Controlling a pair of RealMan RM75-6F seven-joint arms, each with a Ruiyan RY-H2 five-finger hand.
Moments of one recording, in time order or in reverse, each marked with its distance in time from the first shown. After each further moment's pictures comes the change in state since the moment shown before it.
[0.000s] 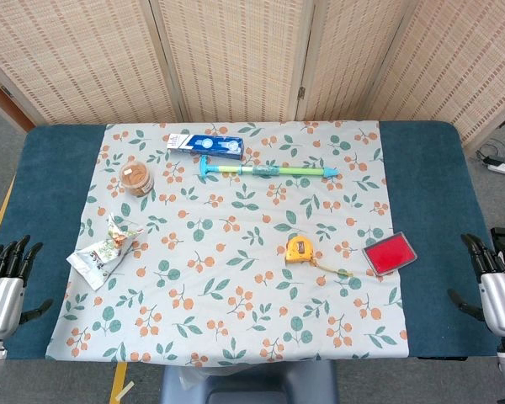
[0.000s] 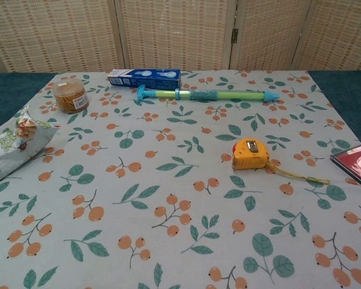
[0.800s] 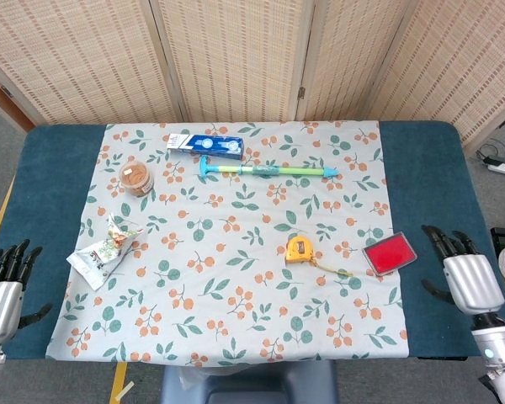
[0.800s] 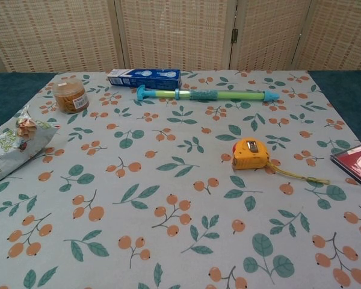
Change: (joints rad) left arm 0.015 0.010 0.014 -0.017 0.004 0.010 -0.002; right arm 0.134 0.019 0.018 -0.023 -0.021 -0.186 -0.046
